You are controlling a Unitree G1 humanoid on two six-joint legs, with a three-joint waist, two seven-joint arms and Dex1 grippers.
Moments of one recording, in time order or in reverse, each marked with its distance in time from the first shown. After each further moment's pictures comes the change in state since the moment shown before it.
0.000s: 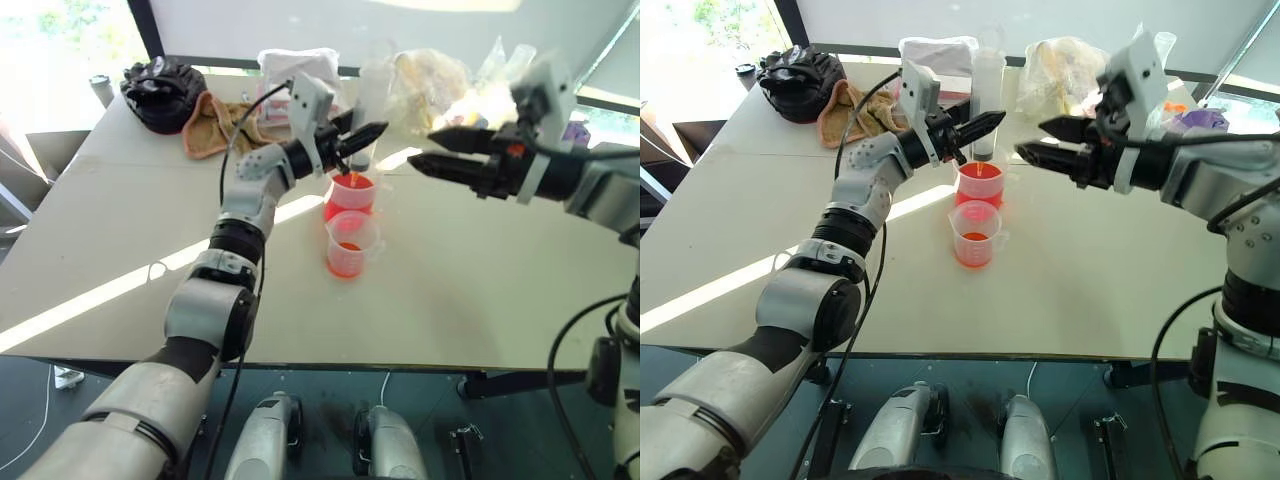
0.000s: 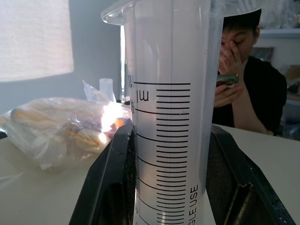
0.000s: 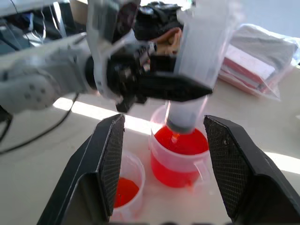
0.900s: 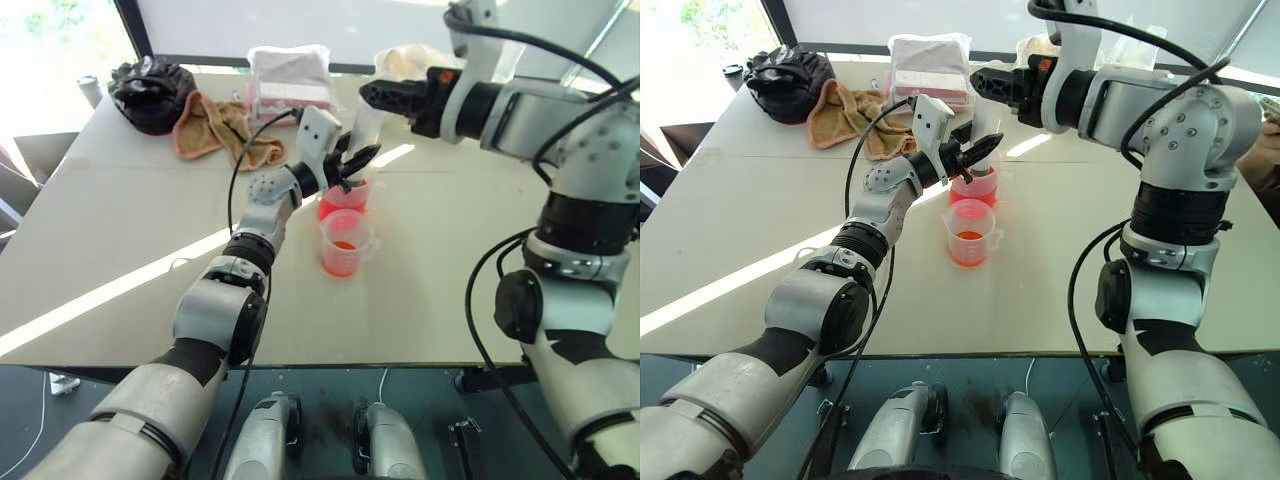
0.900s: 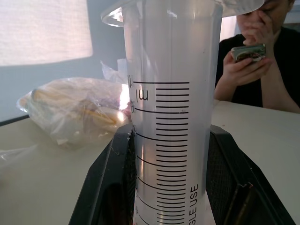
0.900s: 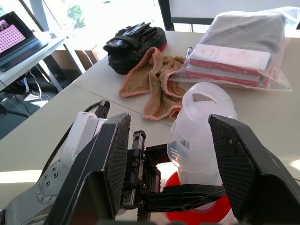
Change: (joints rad) left arm 0.000 -0.026 0.002 0.177 0.082 -0.186 0.119; right arm -0.286 0.322 0.019 0.382 -0.123 0.075 -0.366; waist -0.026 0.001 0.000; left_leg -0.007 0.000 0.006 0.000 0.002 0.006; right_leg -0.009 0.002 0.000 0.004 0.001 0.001
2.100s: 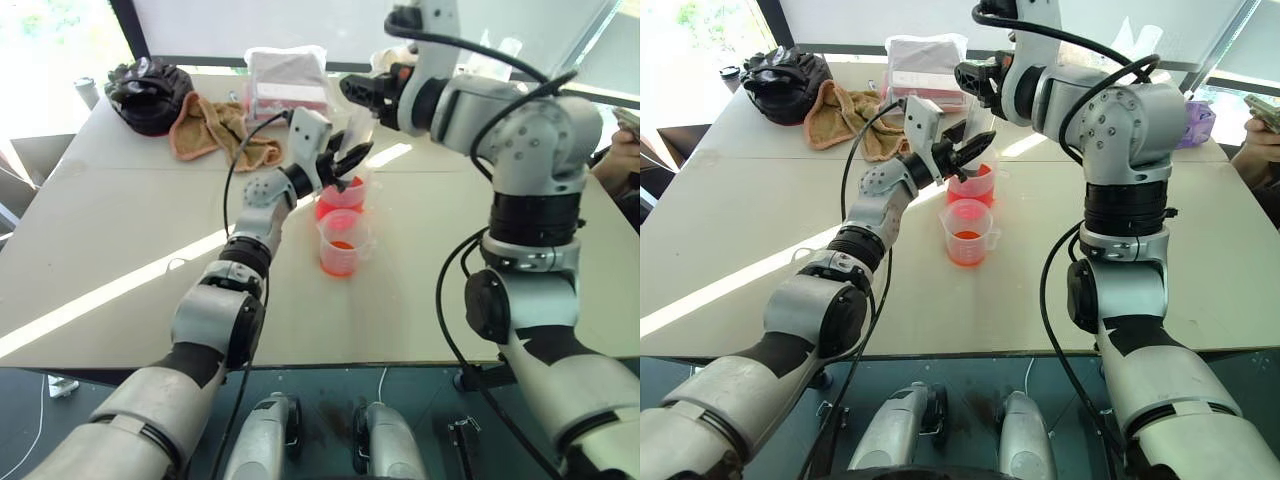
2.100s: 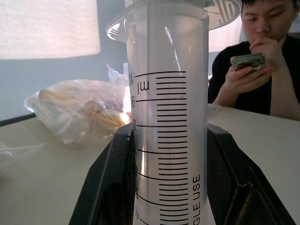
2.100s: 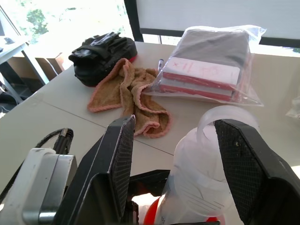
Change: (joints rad) left arm 0.038 -0.002 0.020 -0.050 -0.007 0.012 0.001; right arm -0.039 0.132 0.110 0.050 -0.187 -0.151 -0.138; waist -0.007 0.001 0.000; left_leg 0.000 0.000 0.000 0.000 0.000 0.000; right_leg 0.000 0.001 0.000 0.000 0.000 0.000
